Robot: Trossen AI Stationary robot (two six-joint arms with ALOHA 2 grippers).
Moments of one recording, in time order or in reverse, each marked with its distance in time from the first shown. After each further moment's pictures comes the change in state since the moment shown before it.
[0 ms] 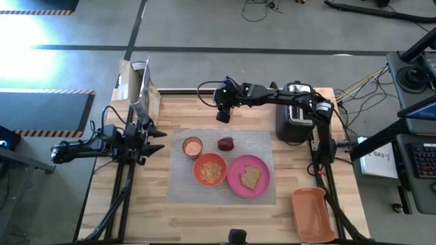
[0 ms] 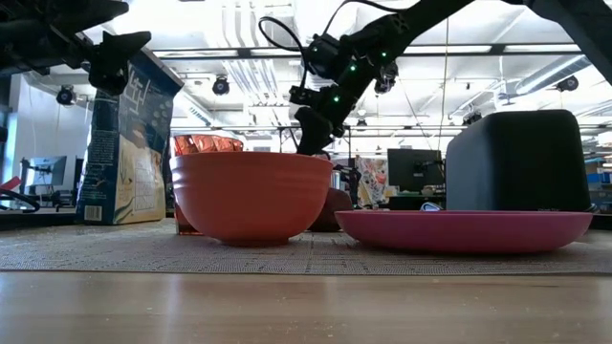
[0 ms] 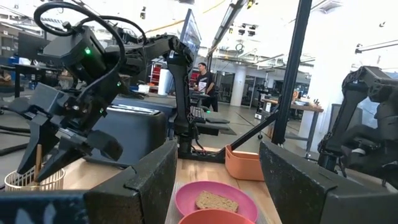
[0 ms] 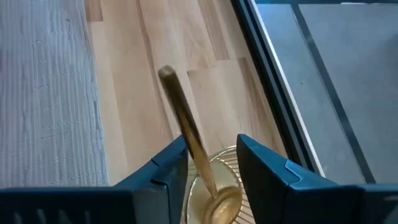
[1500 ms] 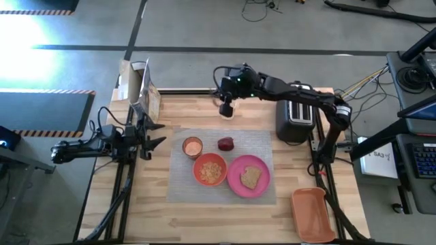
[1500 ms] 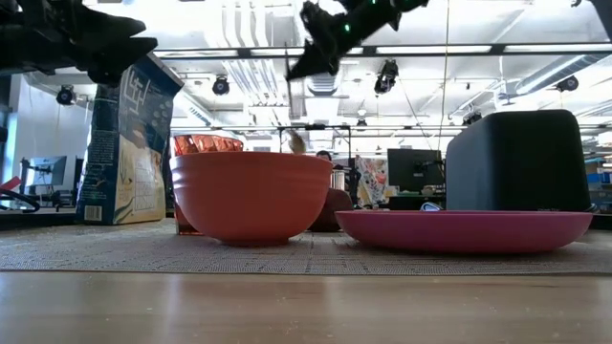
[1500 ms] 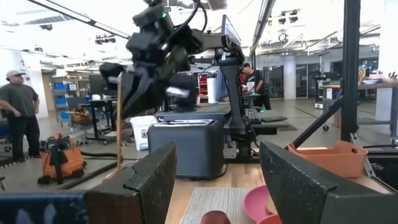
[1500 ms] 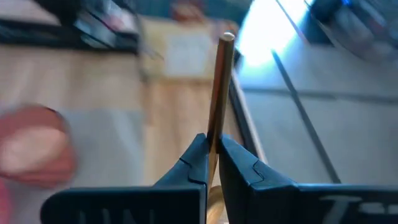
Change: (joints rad) left arm 0.000 0.000 0.000 0.018 -0.183 0.256; right arm 0.028 -0.205 0.059 0.023 -0.115 -0.064
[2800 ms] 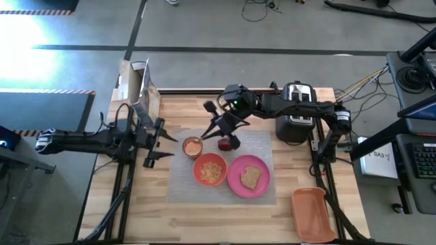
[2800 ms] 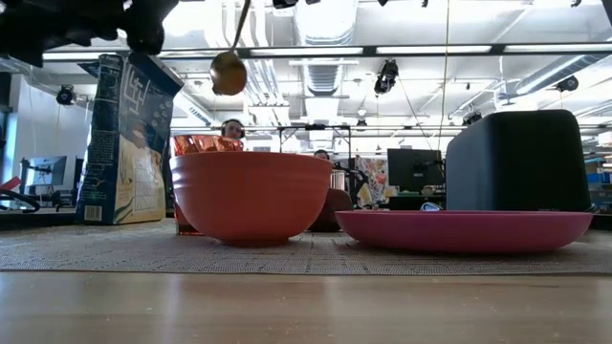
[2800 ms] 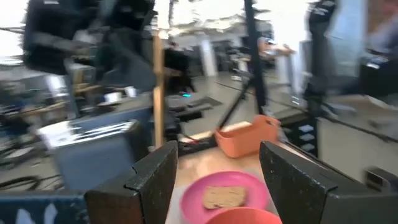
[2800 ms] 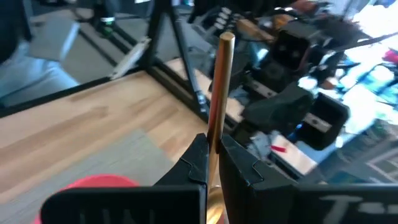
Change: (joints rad) left arm 0.000 0.477 0.160 0.199 0.367 0.080; right arm 0.229 -0.006 0.019 0.124 -0.542 -0.343
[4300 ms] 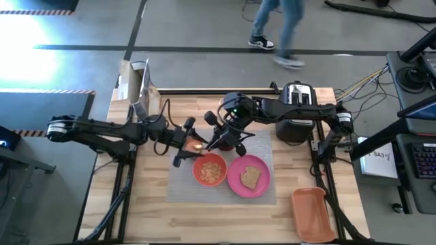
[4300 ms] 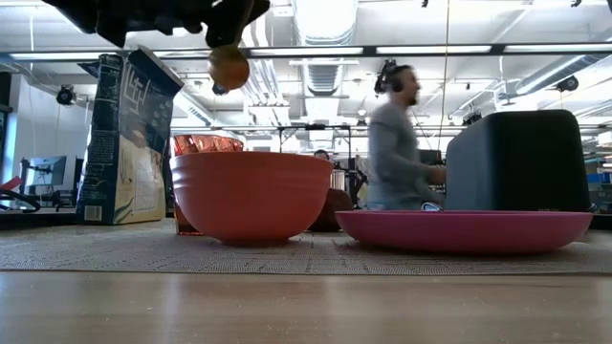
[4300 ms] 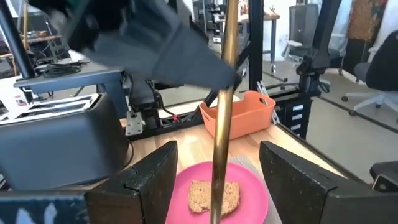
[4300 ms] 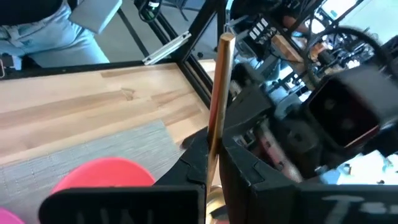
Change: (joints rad) left arm -0.009 0.648 0.353 0.104 0.063 -0.026; right arm 0.059 -0.016 -0.001 -0.121 -0.040 -0.275
